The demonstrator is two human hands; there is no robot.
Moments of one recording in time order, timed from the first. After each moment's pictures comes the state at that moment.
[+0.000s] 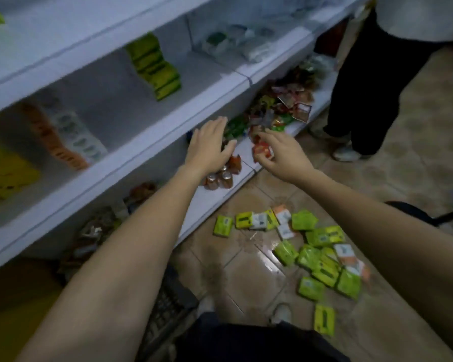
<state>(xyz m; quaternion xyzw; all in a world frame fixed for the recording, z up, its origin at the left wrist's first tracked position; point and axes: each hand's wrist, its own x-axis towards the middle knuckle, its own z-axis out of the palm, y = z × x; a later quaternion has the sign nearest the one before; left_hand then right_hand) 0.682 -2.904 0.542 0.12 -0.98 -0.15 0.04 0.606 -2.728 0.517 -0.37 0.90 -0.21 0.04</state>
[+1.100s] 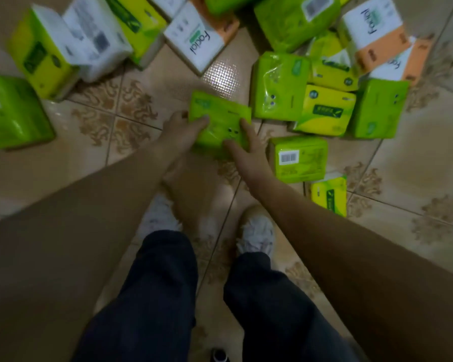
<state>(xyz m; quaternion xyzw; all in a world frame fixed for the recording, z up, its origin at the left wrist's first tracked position) 0.627 -2.698 -0.278 0.33 -0.69 -0.51 -0.40 0.675 -2.560 -0.254 0.35 0.72 -0.52 0.30</state>
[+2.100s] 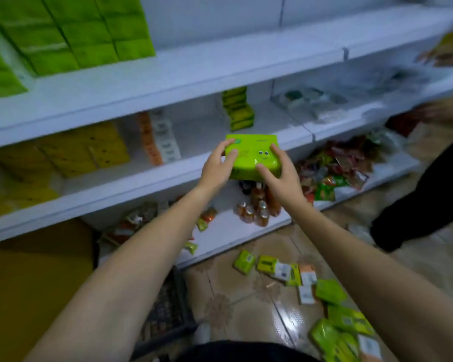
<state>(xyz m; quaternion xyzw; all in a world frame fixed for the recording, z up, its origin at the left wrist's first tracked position) 0.760 -2.938 0.591 0.31 -0.76 -0.52 0.25 0.671 -2.809 0.583 -0.35 0.76 -0.54 0.13</state>
